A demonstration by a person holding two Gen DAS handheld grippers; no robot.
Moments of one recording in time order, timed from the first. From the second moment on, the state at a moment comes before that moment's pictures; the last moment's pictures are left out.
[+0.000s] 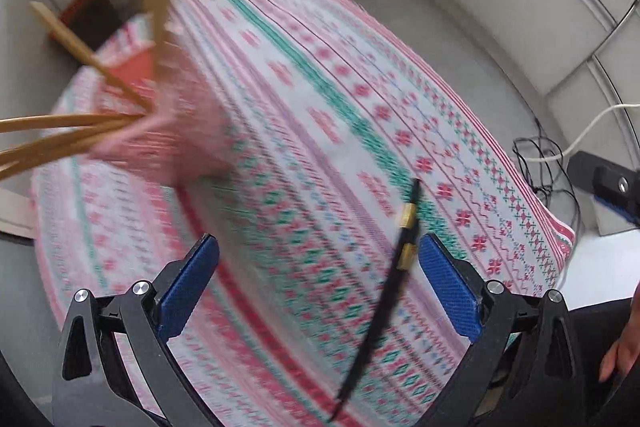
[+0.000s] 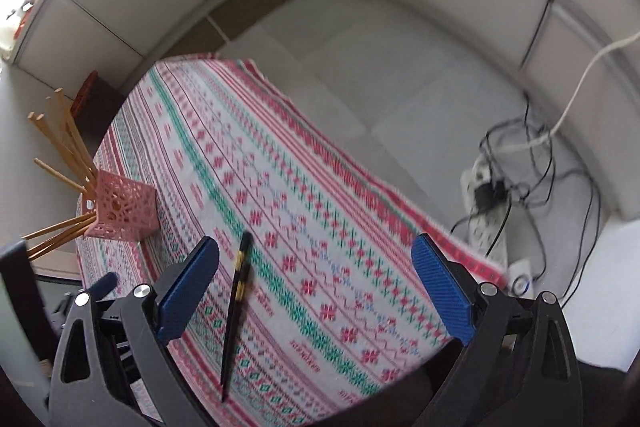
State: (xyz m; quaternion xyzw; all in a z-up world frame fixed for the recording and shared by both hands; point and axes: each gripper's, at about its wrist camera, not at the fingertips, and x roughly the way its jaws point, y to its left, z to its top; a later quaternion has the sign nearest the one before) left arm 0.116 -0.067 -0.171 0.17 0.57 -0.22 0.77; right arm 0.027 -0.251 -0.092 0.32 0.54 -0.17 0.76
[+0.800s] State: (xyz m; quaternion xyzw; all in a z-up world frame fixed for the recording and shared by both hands) left arm 0.132 -0.057 -0.197 0.16 0.59 -0.20 0.77; right arm 0.043 -0.207 -0.135 0.30 0.60 -0.14 0.73
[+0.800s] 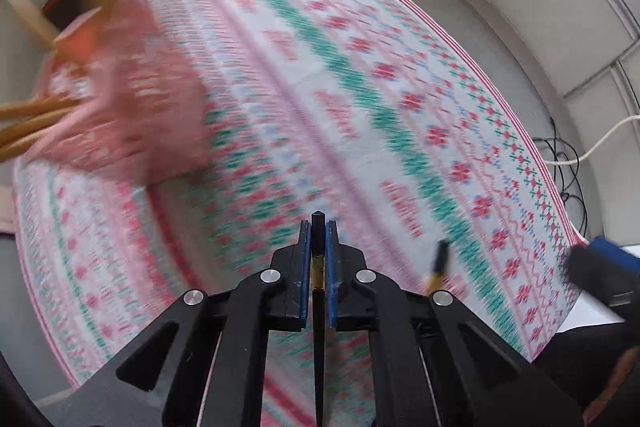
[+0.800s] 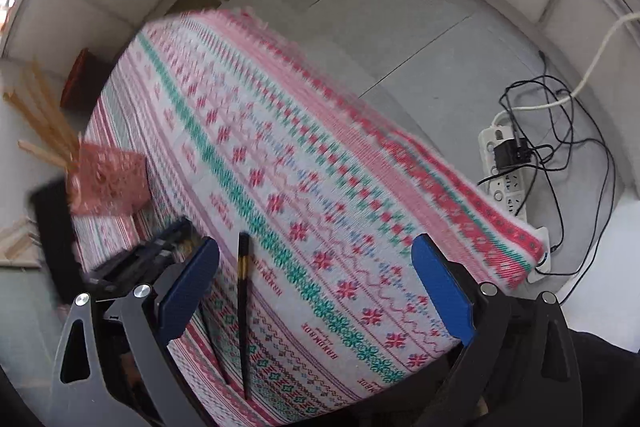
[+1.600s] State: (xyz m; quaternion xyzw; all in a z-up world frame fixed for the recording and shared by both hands) left arm 0.060 0.094 -0.019 0.05 0.41 -0.18 0.89; right arm 0.037 -0.083 -0.037 0.19 0.52 0.04 0.83
